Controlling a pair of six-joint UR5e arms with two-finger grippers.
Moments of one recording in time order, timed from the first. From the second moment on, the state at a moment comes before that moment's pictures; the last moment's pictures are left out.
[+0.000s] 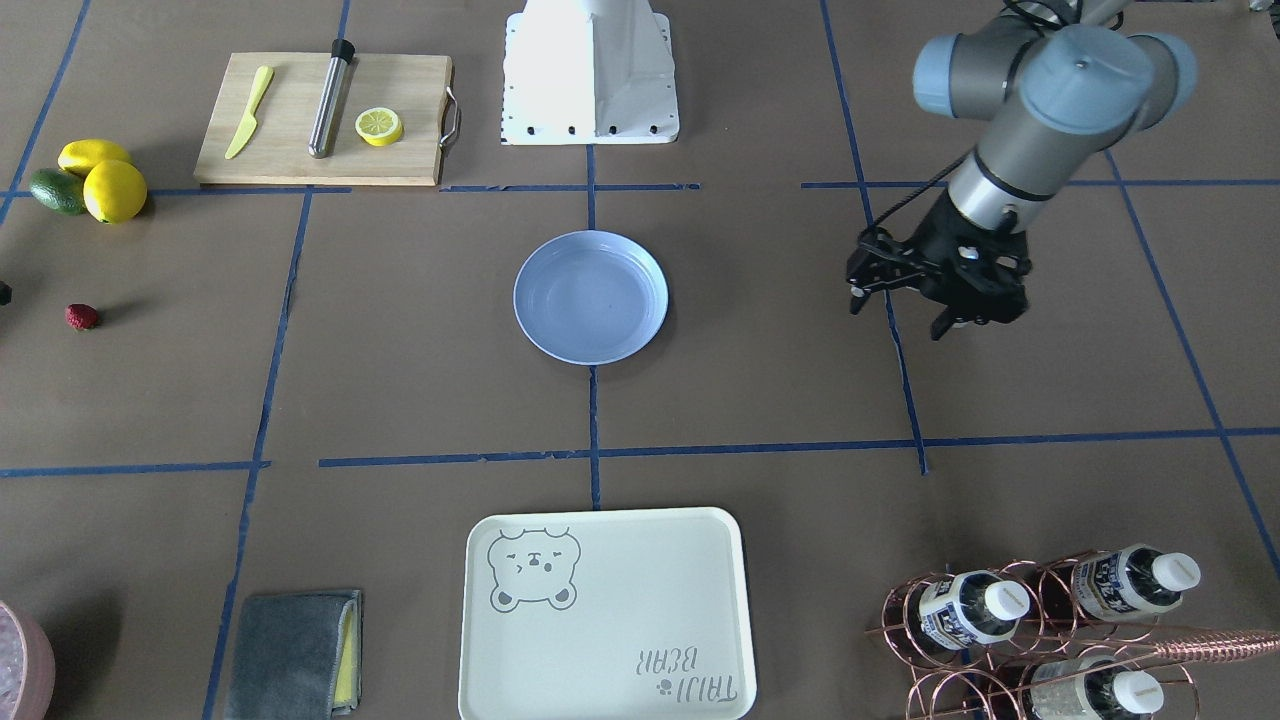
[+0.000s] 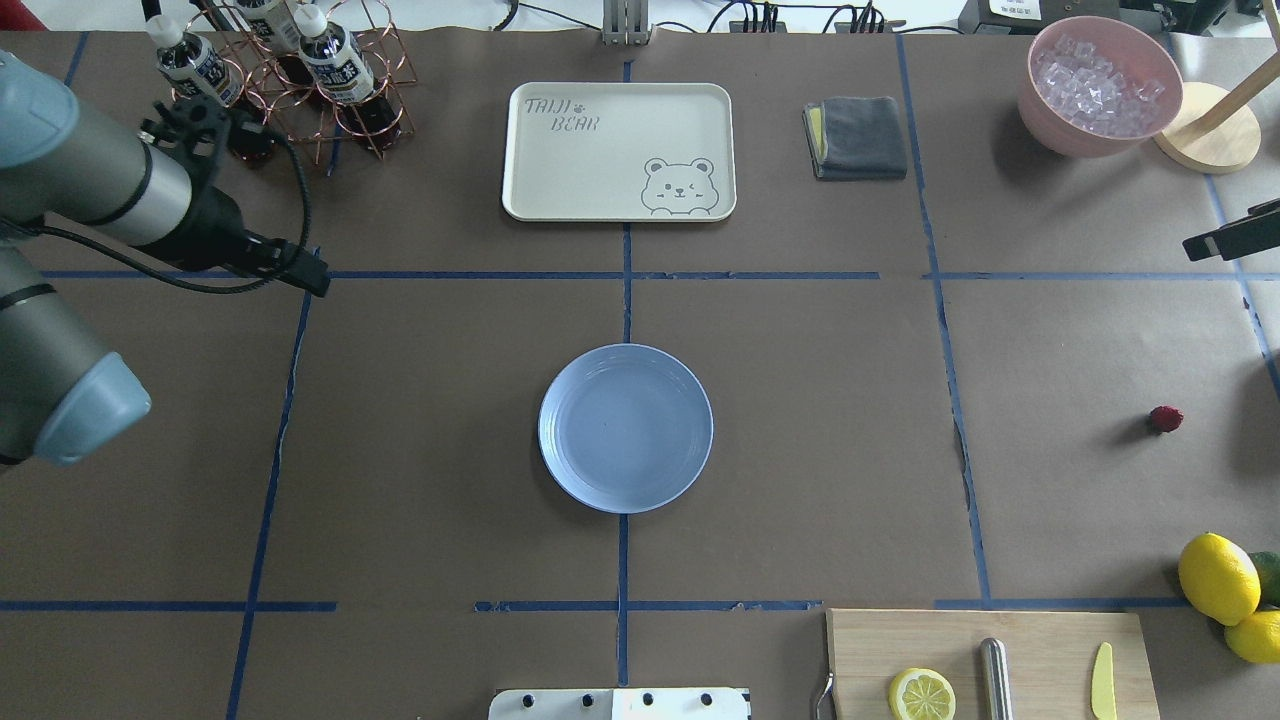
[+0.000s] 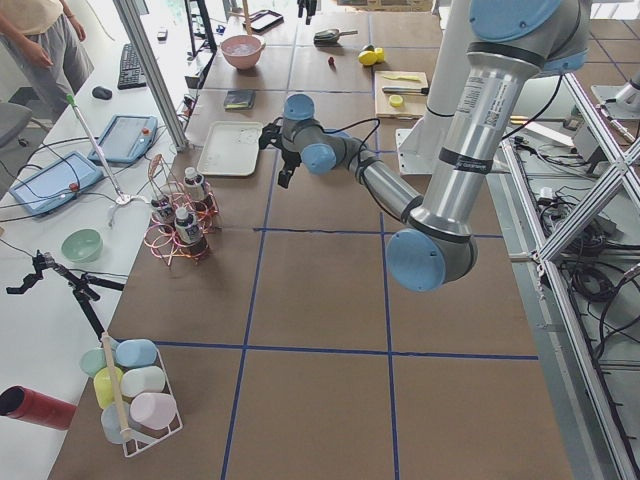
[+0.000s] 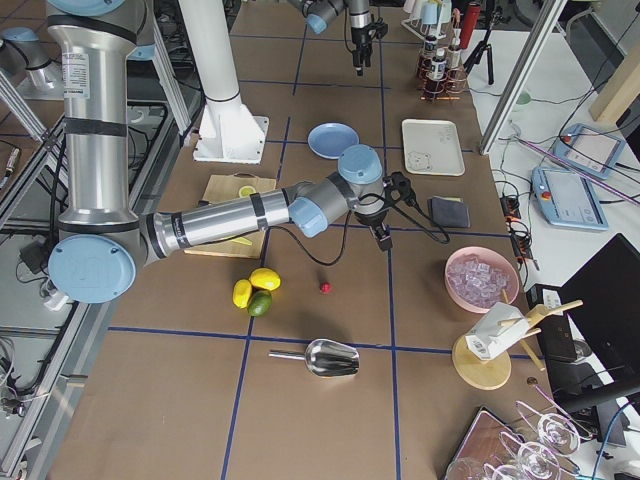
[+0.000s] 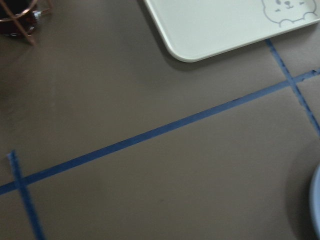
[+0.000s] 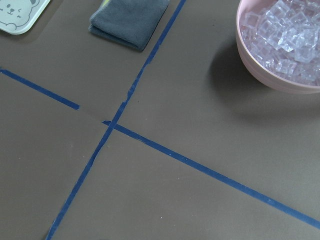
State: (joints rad) left arm -0.95 -1.84 -1.83 -1.77 -2.17 -0.67; right arm 1.28 -1.60 1.86 -1.14 2.36 0.25
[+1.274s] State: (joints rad) left arm -1.60 -1.46 -1.72 -1.59 -2.25 0.21; right arm 1.27 -1.61 1.86 -1.13 2.35 0.26
